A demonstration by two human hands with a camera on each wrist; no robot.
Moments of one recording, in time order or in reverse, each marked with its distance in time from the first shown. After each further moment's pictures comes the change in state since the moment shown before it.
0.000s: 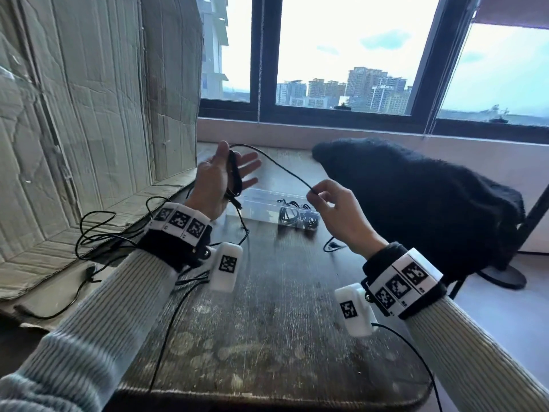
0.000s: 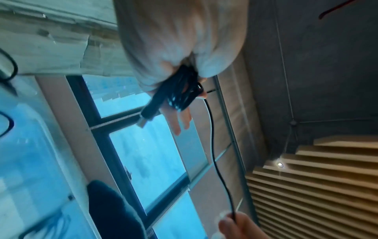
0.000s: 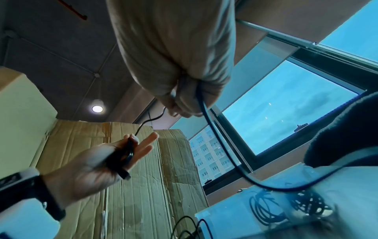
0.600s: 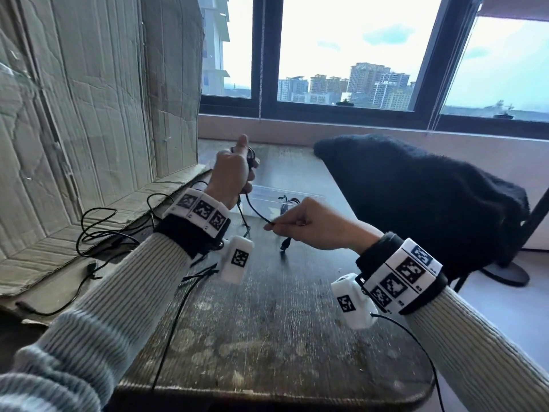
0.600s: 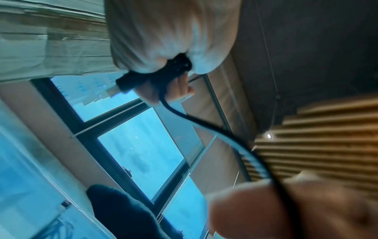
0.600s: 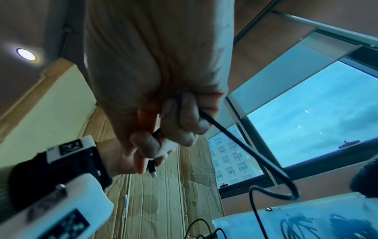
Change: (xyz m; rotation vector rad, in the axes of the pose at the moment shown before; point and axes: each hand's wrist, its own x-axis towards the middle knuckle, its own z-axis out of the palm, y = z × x) left_hand 0.012 -0.006 0.021 0.388 0.154 -0.020; right_hand -0.018 -0.045 0.007 -0.227 -0.589 -0.196
